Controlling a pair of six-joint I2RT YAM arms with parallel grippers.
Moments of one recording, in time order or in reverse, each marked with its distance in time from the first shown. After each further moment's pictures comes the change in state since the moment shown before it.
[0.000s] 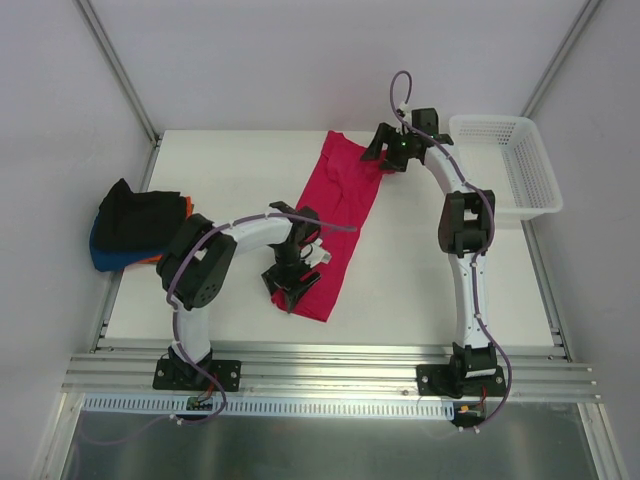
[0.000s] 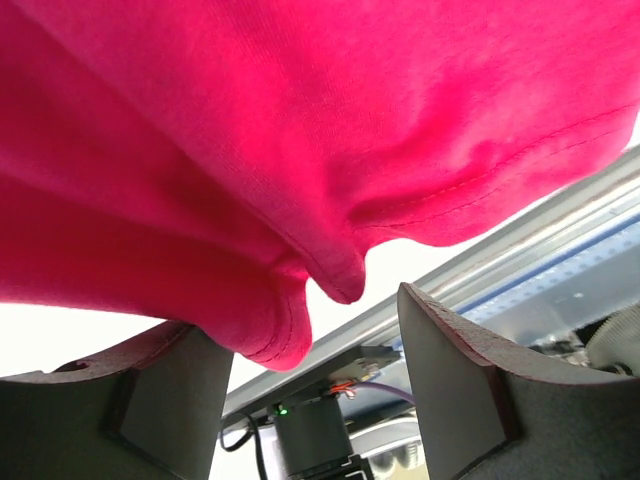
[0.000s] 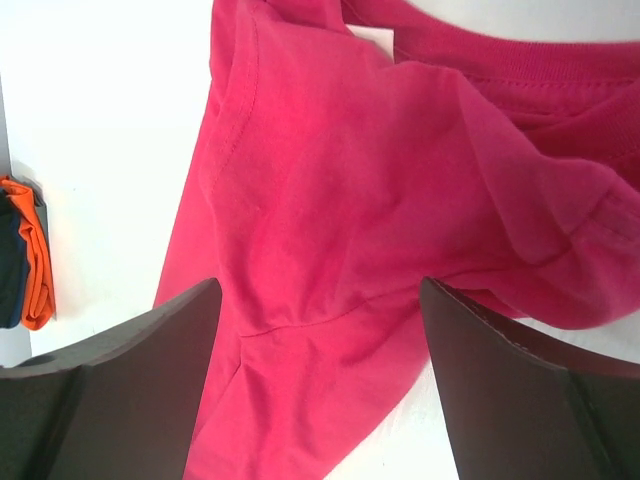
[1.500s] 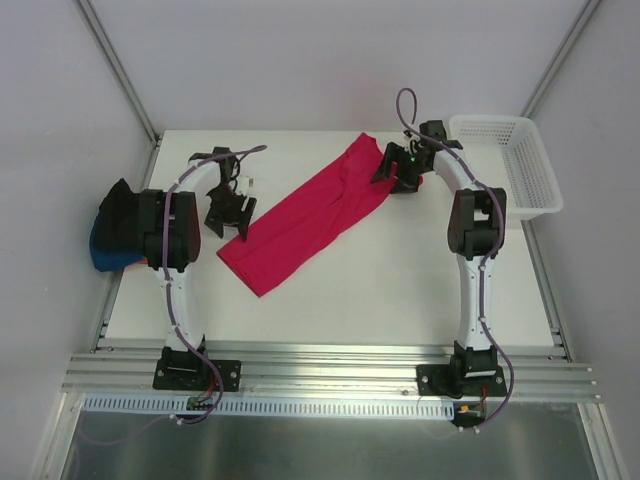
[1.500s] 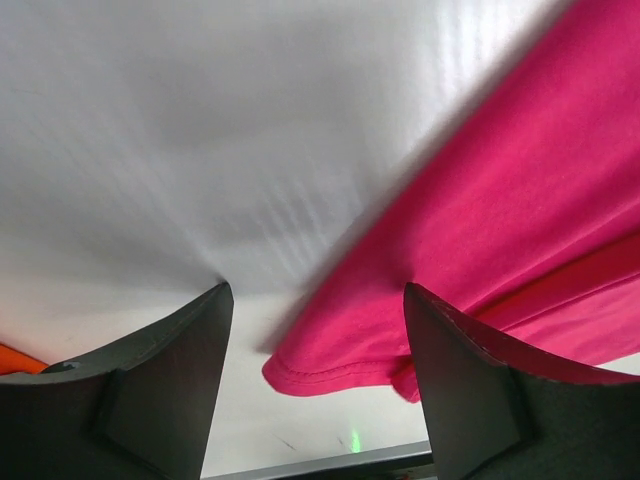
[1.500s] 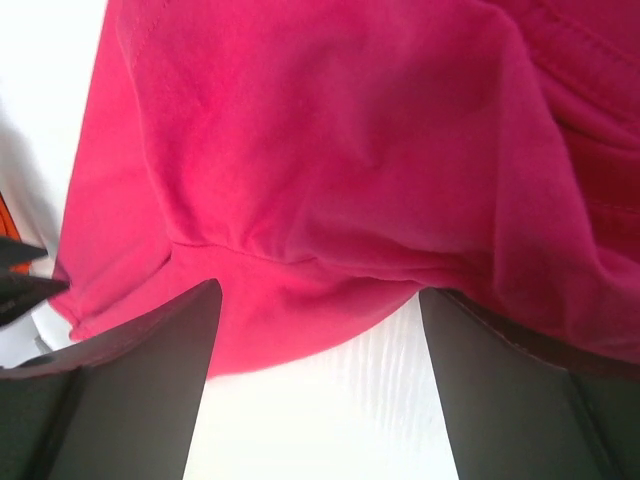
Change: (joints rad) left arm 0.589 0.231 0.381 0.054 -0.152 -0.005; right arm -0.039 -0.127 -0.248 -0.154 0.008 -0.061
